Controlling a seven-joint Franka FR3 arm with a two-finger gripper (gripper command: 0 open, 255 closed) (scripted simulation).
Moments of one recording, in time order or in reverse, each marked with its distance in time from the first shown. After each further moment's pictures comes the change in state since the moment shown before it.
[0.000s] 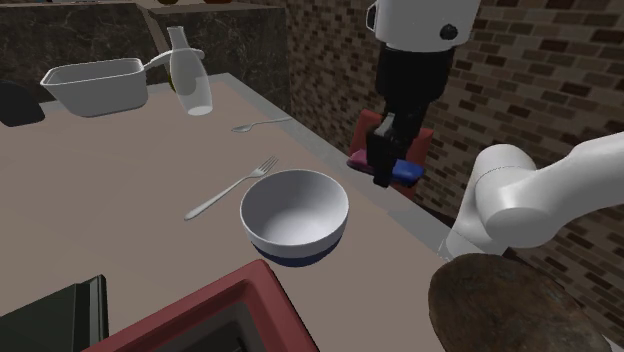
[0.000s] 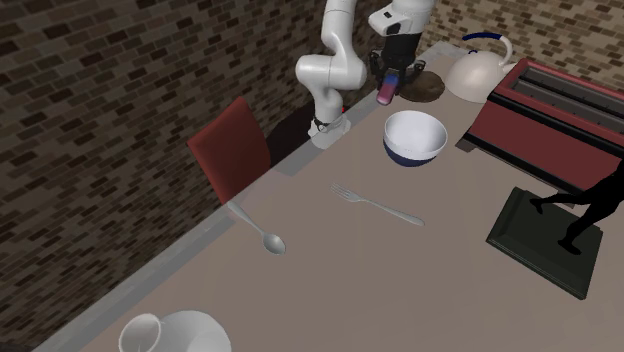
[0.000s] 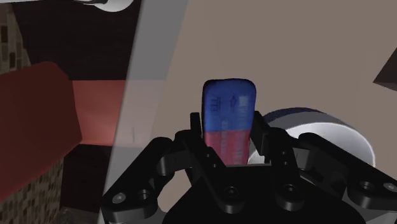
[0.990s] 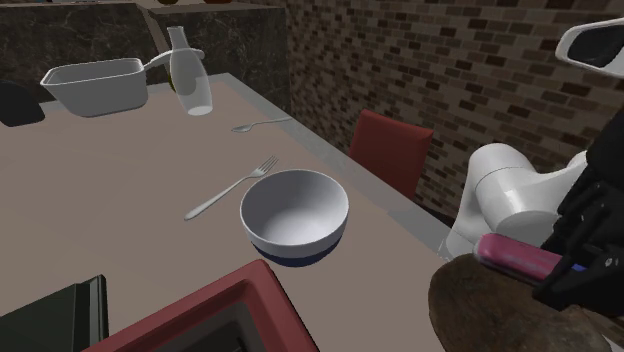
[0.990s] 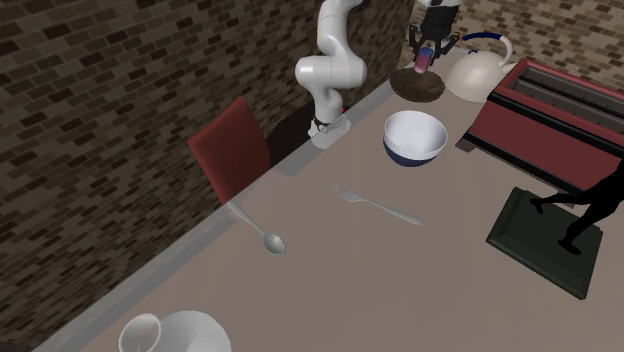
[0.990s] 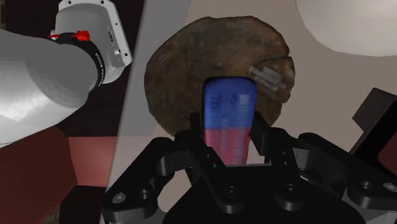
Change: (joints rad) arm 0.137 -0.235 0.201 0.056 0.267 -0.207 0.322
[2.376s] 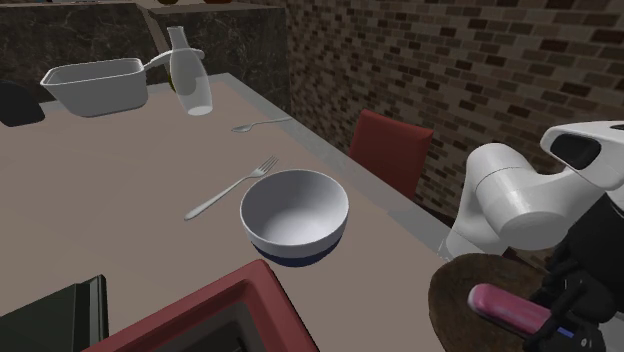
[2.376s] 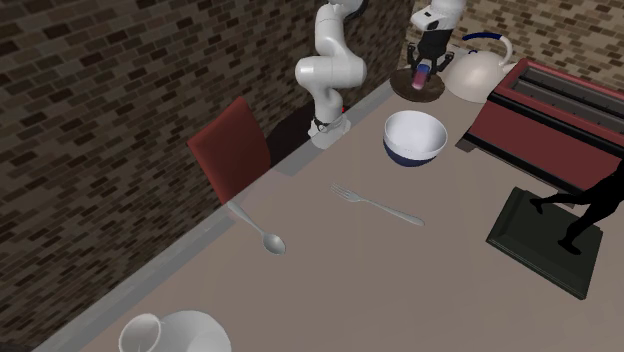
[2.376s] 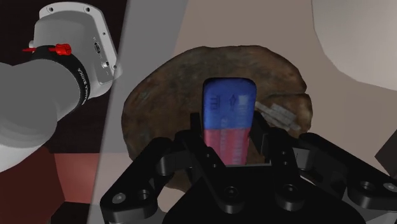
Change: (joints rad) arm 0.054 -0.099 0.101 -0.162 0.107 0.087 0.021
